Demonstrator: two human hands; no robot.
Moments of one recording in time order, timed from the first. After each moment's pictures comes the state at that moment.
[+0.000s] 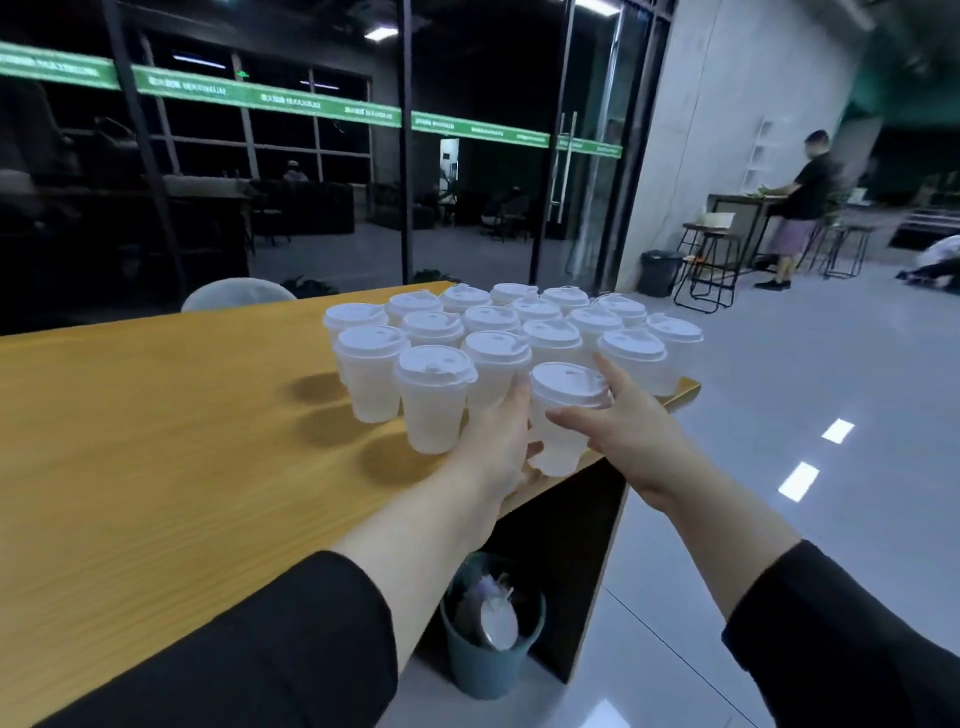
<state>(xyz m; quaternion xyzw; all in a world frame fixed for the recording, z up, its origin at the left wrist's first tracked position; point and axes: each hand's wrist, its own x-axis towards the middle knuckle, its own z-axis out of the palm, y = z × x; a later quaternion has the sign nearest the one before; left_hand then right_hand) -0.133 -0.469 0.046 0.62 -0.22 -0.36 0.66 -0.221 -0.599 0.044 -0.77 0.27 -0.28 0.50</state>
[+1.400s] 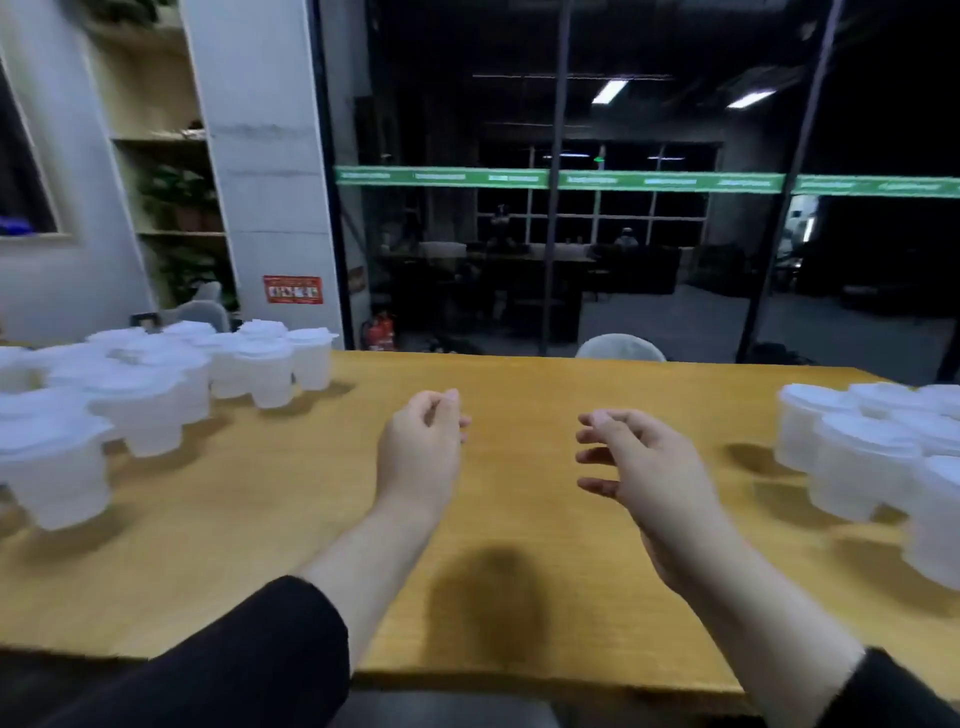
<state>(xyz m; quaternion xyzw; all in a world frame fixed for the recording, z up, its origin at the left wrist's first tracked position) -0.005 -0.045 0.065 0.74 0.01 0.18 0.64 -0.051 -0.233 0.069 -0.73 0.03 -0.18 0.66</state>
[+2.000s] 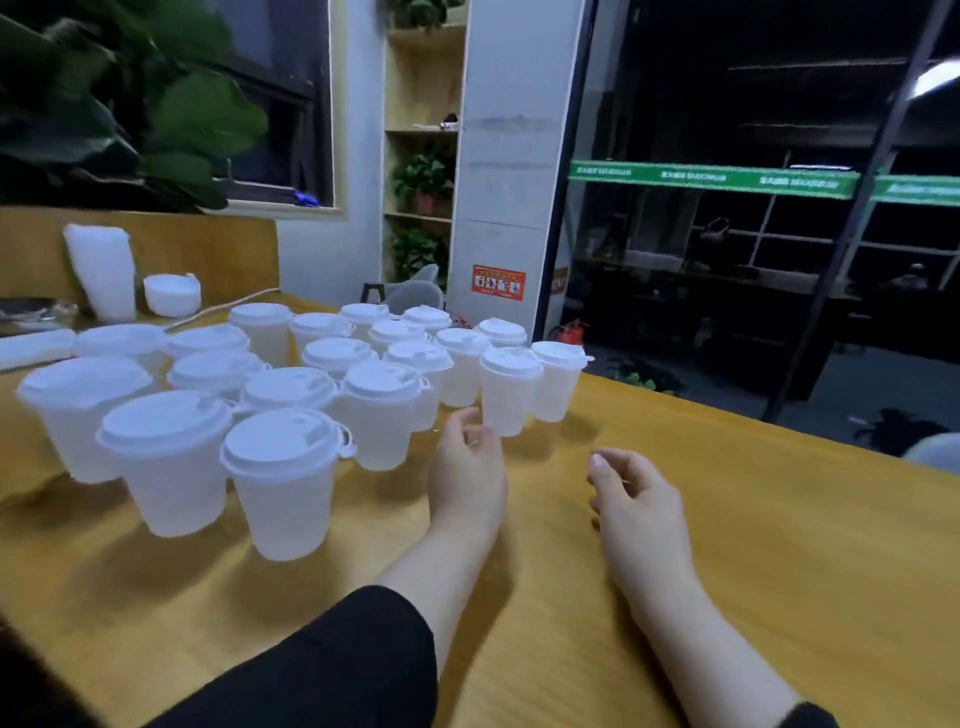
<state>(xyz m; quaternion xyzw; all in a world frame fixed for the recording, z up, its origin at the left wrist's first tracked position) 0.177 0.199 0.000 0.68 0.21 0.30 0.64 0.190 0.050 0.001 -0.77 -0.10 -0.11 0.62</state>
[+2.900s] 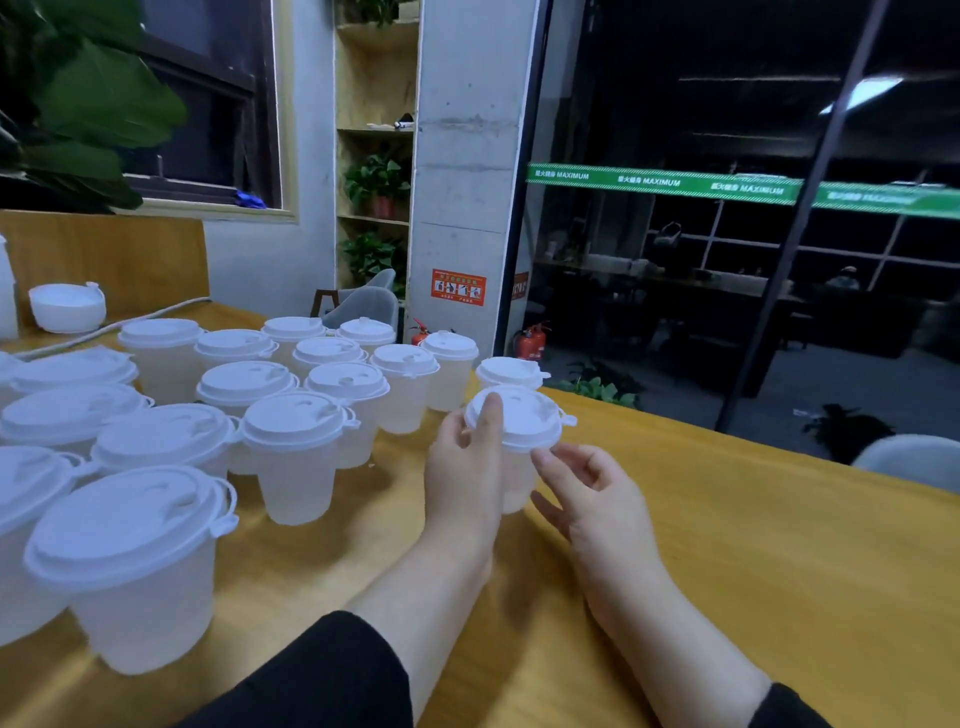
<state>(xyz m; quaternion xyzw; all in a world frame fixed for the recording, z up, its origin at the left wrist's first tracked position) 0.231 0.166 0.026 0.59 0.15 0.27 0.75 0.255 0.052 0.003 -0.66 -0.10 -0.02 0.74</state>
